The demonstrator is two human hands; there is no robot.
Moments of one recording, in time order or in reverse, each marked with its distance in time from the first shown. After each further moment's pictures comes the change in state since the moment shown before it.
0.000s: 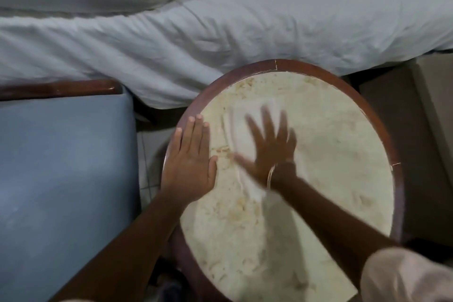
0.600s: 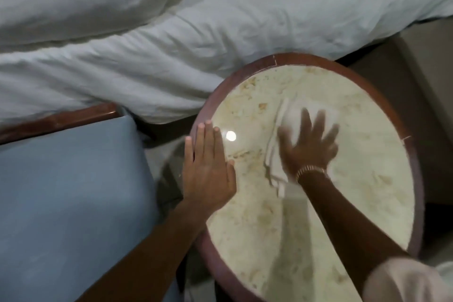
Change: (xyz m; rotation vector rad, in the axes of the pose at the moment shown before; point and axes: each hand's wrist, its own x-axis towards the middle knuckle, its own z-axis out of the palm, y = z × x) left_hand 0.015 -0.003 0.001 -0.076 0.058 0.023; right_hand -0.001 0.007 -0.011 0.235 0.042 0.682
